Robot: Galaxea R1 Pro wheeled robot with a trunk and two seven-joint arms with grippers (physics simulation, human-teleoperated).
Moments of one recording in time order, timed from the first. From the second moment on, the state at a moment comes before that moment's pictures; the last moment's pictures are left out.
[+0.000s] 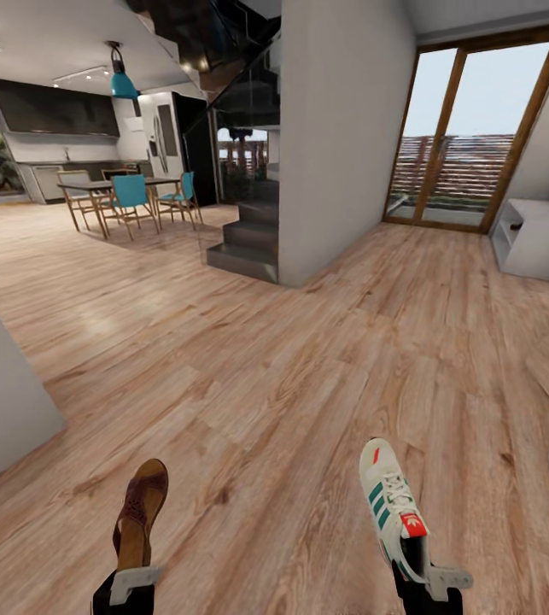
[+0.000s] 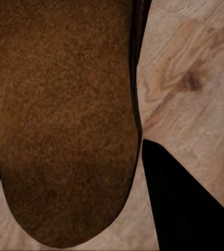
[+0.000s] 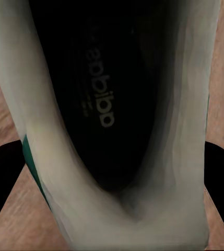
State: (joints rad) left arm -0.18 0.06 -0.06 -0.55 0.11 -0.37 0.10; right arm -0.24 -0.06 -0.20 -0.41 0.08 -0.49 0.09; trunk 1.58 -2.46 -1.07
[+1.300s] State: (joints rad) left arm -0.18 0.07 -0.06 -0.55 0.11 -0.37 0.10; right arm -0.24 -0.06 -0.20 -0.41 0.08 -0.49 0.09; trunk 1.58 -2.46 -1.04
